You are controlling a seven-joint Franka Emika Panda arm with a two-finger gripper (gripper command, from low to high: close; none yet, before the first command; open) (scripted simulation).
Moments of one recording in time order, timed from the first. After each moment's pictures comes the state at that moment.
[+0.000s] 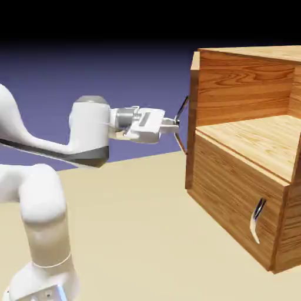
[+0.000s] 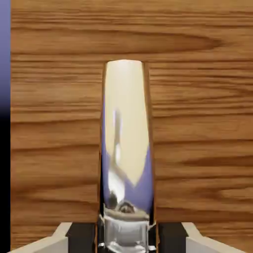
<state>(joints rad) -0.02 -1.19 0.01 -2.97 -1.89 2.57 -0.40</state>
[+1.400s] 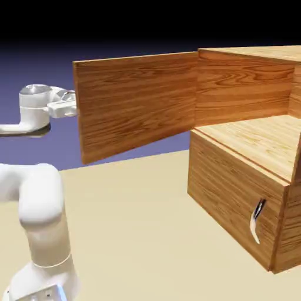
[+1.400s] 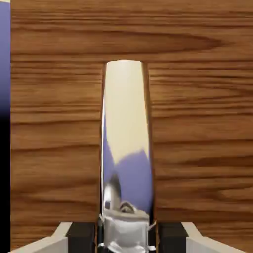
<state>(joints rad) -0.20 -1.14 1.26 -2.30 -0.50 1.29 -0.71</state>
